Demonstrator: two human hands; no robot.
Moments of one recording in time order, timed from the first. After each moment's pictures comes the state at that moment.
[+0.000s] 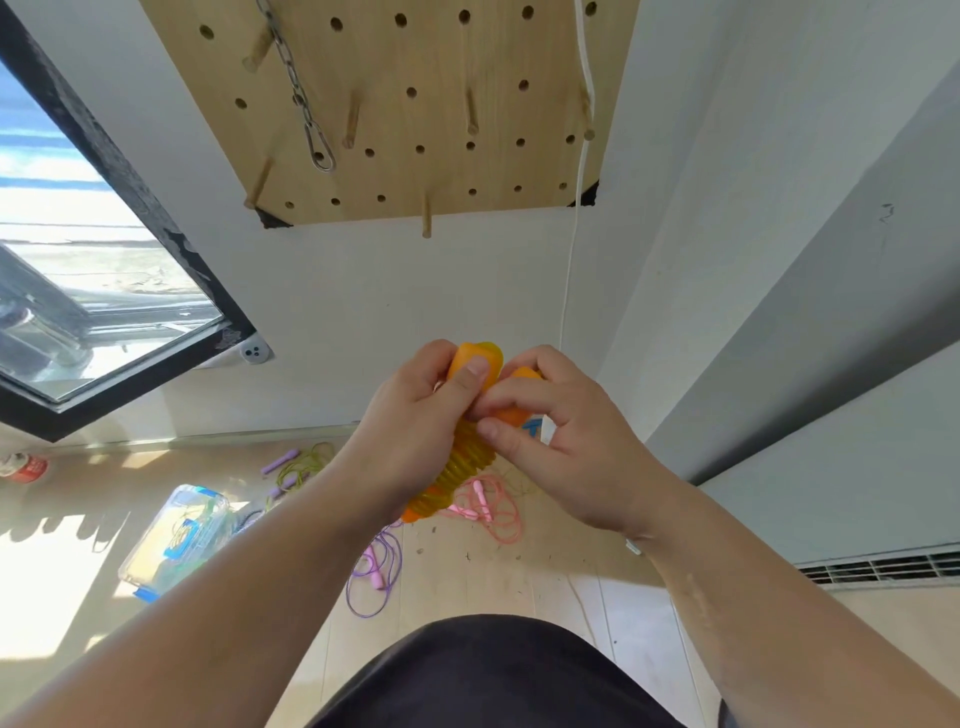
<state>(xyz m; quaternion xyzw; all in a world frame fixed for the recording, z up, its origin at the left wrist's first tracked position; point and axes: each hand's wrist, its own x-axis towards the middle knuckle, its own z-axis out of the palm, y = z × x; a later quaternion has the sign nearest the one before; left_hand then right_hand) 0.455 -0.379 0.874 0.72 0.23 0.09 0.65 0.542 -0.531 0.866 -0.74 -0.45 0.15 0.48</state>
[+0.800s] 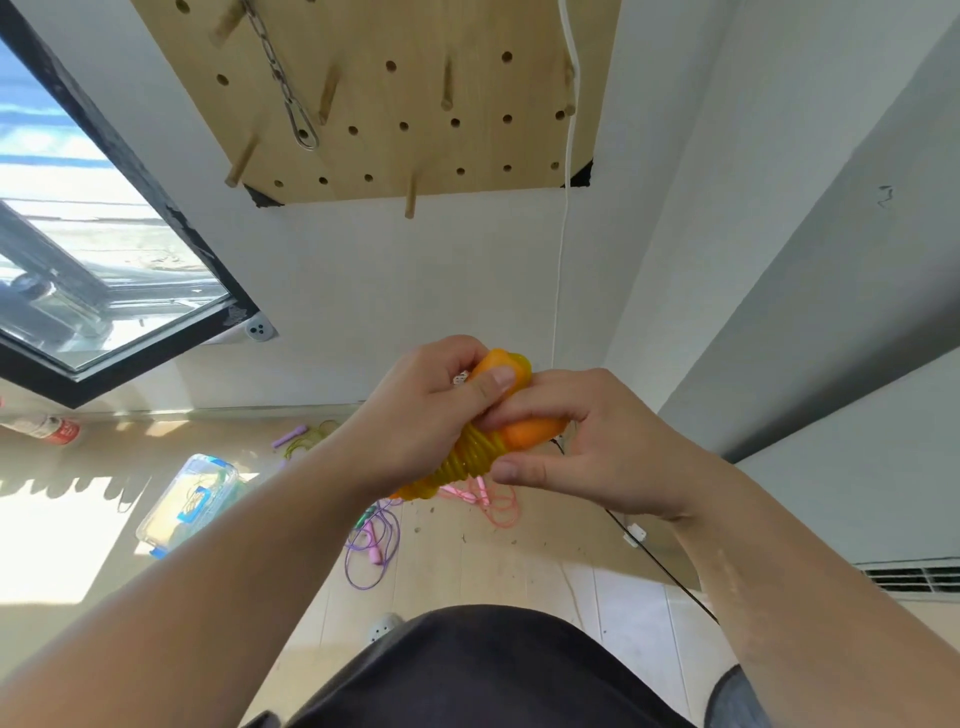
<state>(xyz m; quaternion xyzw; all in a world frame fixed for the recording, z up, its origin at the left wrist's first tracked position) 0.490 -0.423 0.874 0.81 0.16 0.05 0.57 0.593 -0.591 0.865 -0.69 -0.51 0.23 0.46</state>
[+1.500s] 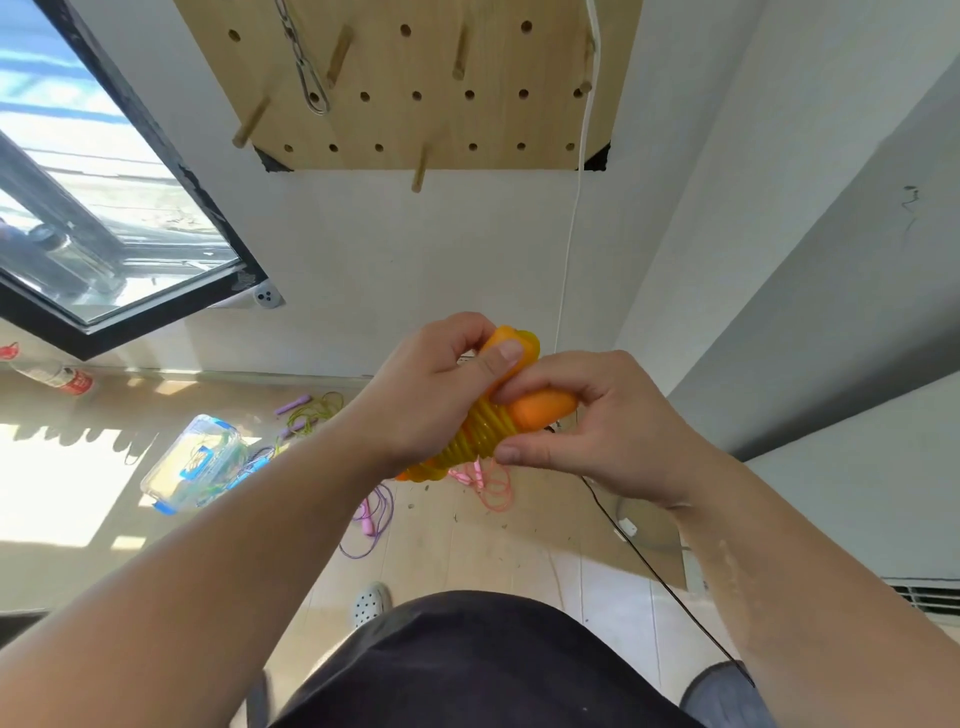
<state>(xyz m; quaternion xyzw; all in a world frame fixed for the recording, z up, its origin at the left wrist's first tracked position) 0.500 -0.447 0.871 0.81 0.19 0.08 0.55 0.607 -0.608 0.865 -0.67 -0.48 0.25 0.50</state>
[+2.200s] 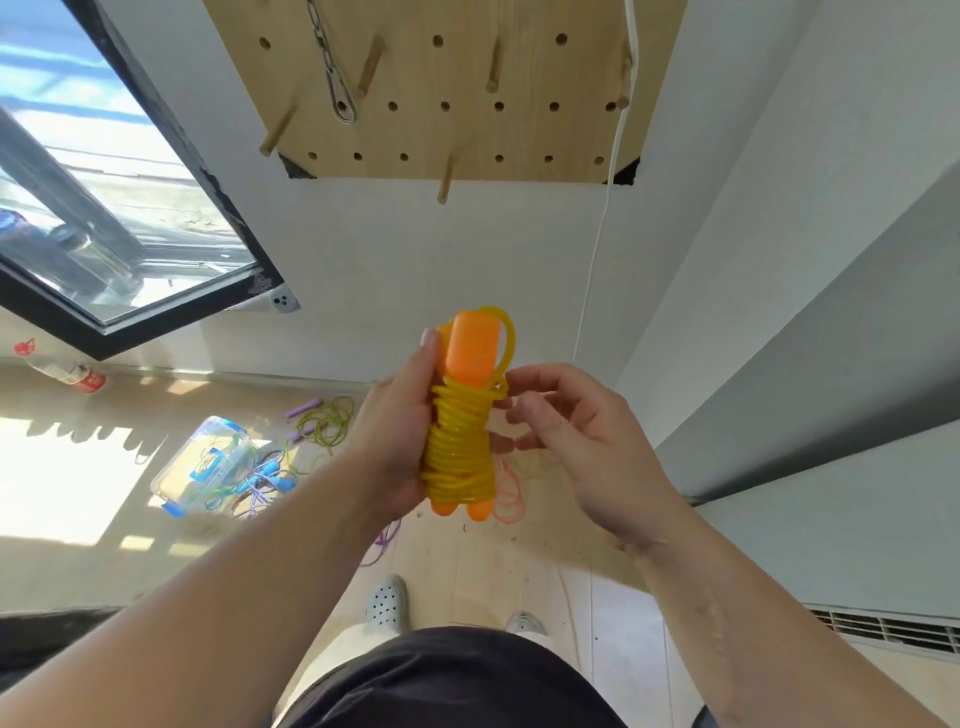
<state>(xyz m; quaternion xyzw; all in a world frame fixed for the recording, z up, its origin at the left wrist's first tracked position) 0.484 -0.430 0.856 0.46 0.36 0.09 0.81 0.583 -0.573 0.836 -0.67 -0.29 0.31 0.60</state>
